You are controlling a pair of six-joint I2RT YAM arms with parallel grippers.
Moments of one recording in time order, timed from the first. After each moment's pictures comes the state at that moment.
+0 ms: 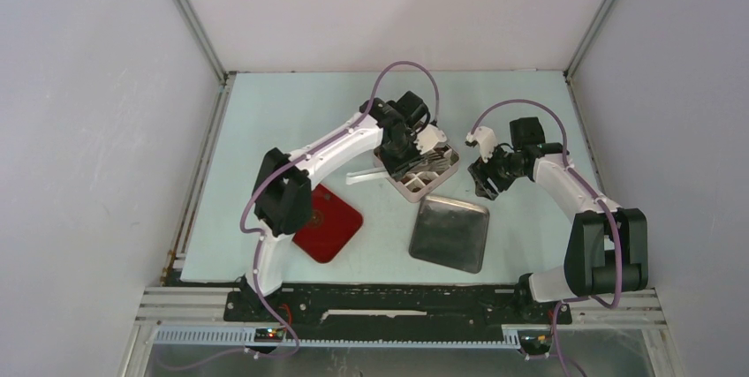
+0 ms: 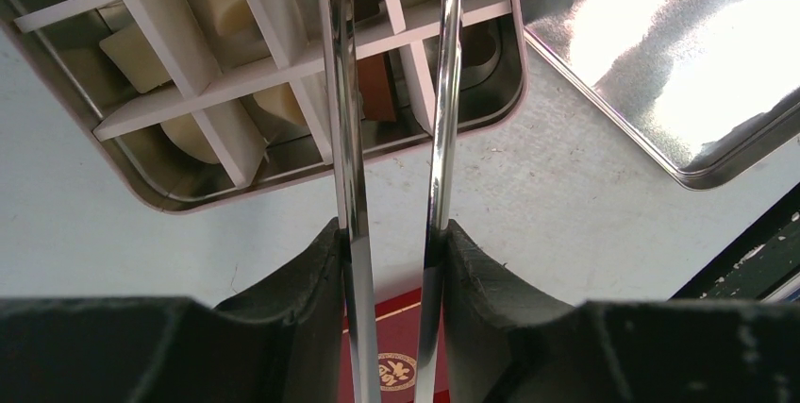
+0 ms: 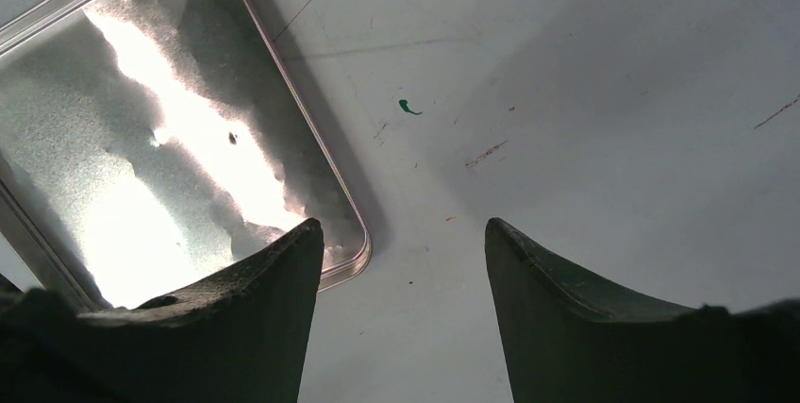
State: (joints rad) left arm -0.77 2.08 1.90 -1.08 0.13 0.37; right arm 0.08 1.43 0.93 -0.63 -0.45 -0.66
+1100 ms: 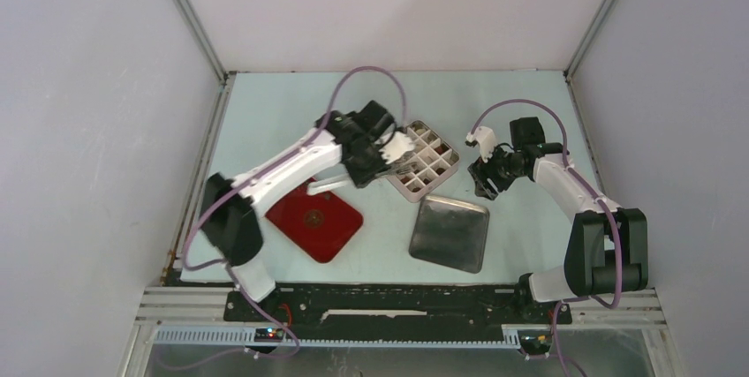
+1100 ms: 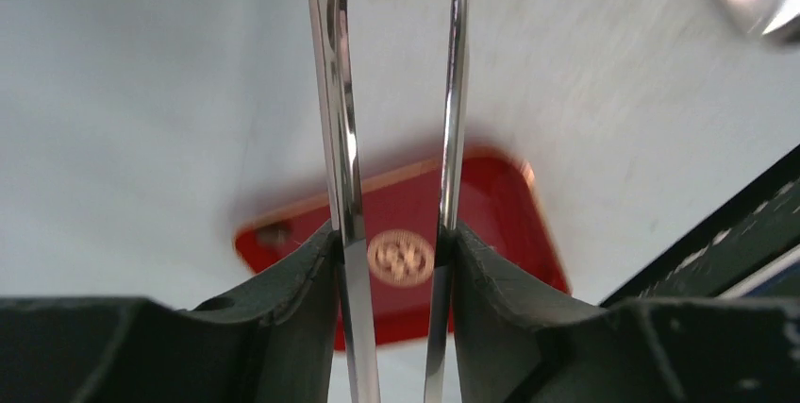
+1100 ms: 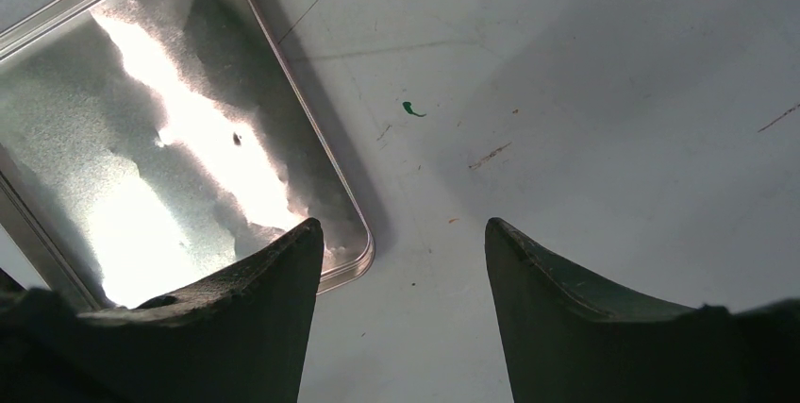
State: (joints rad) left arm -0.76 1.79 1.63 -1.05 0.01 0.39; right arm 0.08 1.43 0.93 -0.63 -0.46 -0.66
